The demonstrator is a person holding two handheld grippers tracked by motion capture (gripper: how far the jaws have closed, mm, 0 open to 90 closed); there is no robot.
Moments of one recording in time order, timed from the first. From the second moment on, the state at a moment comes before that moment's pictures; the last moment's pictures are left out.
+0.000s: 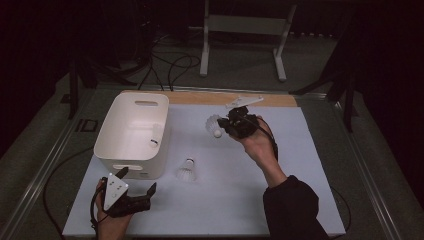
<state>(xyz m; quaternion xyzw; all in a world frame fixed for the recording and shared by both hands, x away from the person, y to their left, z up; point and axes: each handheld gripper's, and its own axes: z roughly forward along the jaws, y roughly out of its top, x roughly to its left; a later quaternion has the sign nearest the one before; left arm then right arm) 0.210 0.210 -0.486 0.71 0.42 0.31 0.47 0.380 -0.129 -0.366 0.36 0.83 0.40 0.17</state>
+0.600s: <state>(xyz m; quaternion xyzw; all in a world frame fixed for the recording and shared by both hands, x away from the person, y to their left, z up) 0.210 0.210 -0.486 0.71 0.42 0.31 0.47 0.384 -0.109 -0.359 0.35 0.83 0.41 0.16</state>
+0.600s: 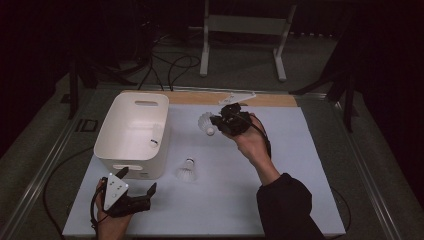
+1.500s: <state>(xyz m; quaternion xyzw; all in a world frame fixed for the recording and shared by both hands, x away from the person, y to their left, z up) 0.210 0.210 -0.486 0.71 0.42 0.31 0.47 0.384 -0.085 -0.350 0.33 0.83 0.43 0.15</state>
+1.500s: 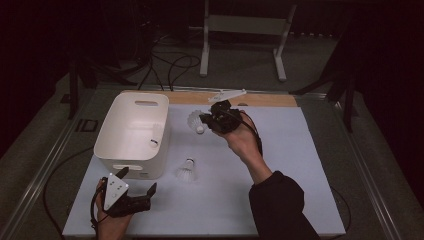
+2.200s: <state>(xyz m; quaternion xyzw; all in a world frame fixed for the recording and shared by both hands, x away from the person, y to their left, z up) 0.210 0.210 -0.486 0.71 0.42 0.31 0.47 0.384 -0.069 -0.345 0.32 0.83 0.44 0.14</state>
